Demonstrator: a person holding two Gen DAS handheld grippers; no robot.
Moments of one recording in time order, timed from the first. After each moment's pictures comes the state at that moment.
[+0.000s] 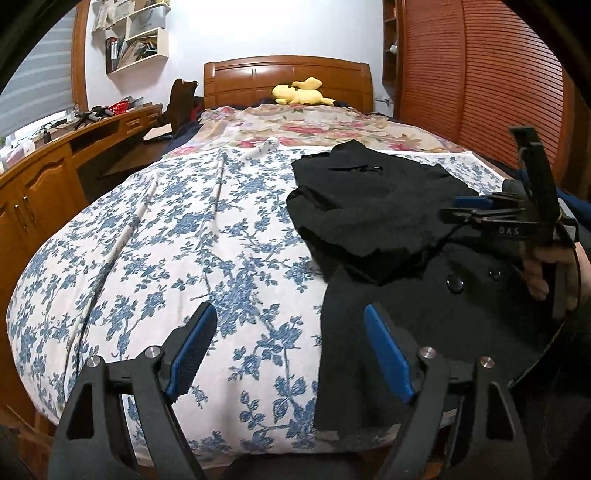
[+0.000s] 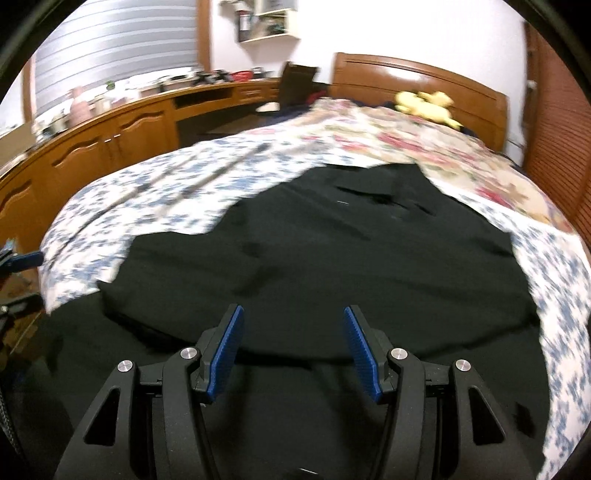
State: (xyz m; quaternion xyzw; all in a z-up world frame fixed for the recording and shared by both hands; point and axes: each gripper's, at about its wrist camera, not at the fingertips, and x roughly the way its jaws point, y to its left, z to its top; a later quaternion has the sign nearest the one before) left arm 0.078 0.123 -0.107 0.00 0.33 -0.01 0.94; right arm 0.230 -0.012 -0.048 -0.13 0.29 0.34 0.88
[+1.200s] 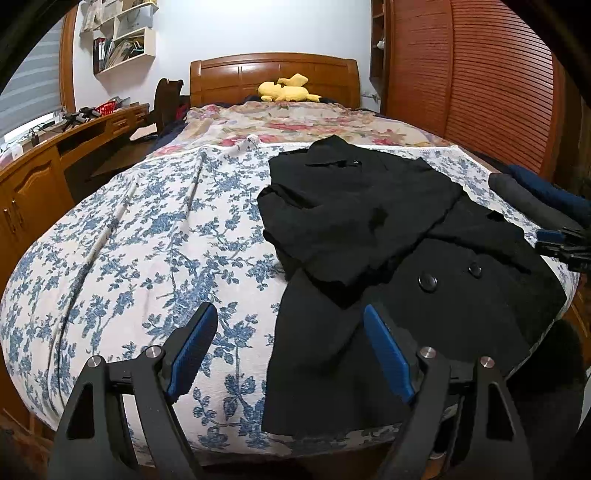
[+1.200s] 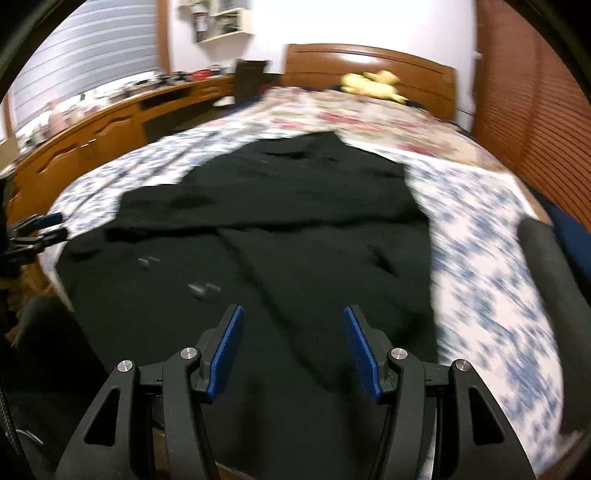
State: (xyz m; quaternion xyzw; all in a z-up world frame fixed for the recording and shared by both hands) left arm 0.081 0.091 -0.109 0.00 0.34 -0.03 0.94; right arm 0.158 -0.179 -0.069 -0.10 0.33 0.24 0.91
